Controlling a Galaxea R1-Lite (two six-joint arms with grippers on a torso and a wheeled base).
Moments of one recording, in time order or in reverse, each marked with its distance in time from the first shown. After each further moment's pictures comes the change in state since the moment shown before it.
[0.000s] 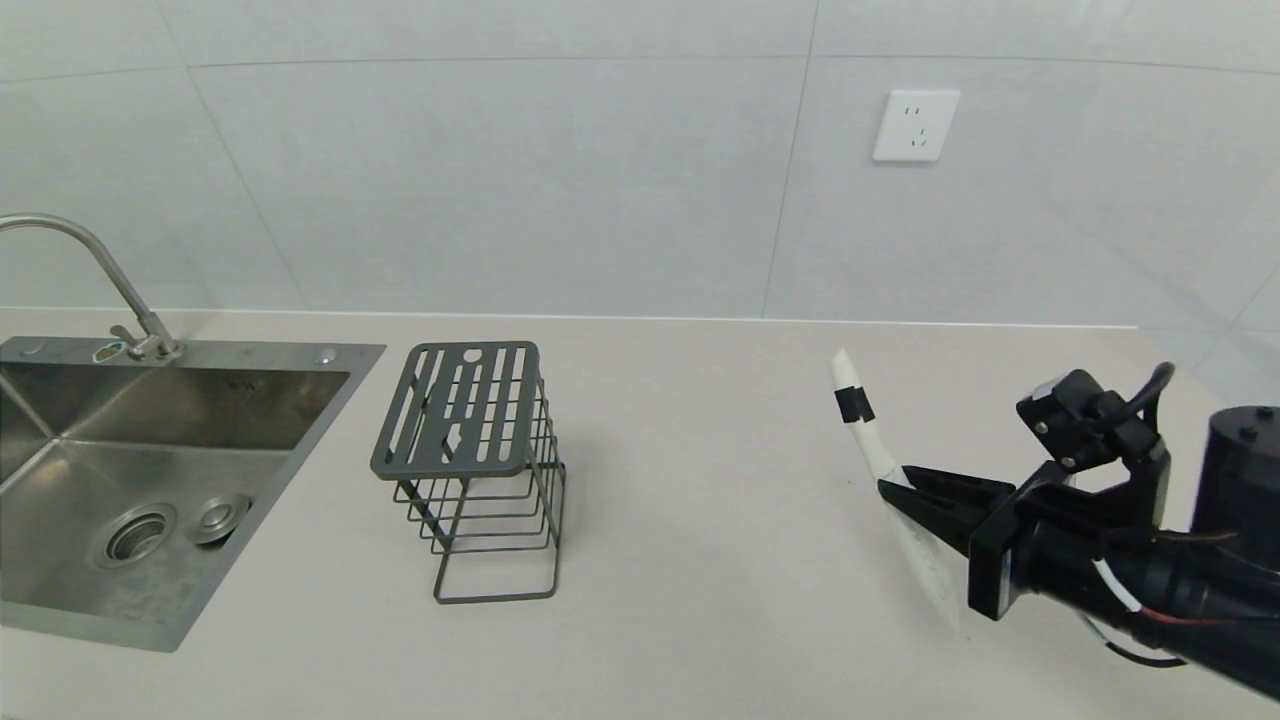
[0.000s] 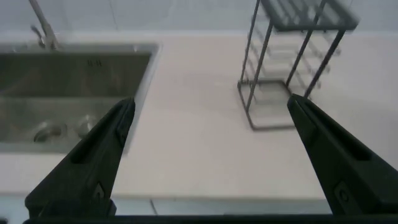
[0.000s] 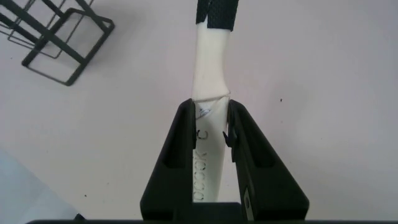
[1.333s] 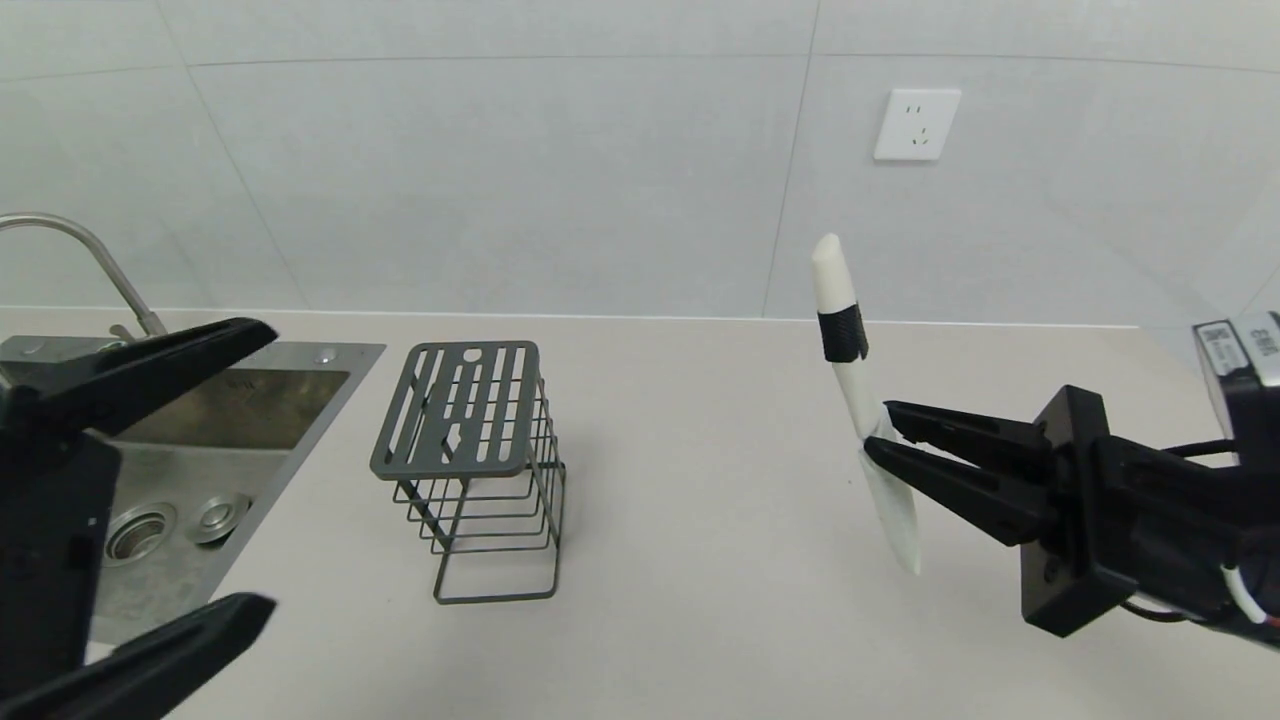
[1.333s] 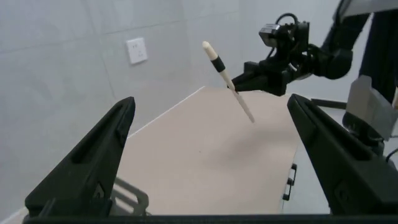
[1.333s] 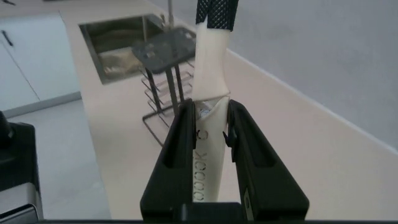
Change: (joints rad) left arm -0.388 1.084 -0.229 -1.079 -0.727 -0.008; right arm 0.048 -0.034 0.003 -0.384 0.428 -0.080
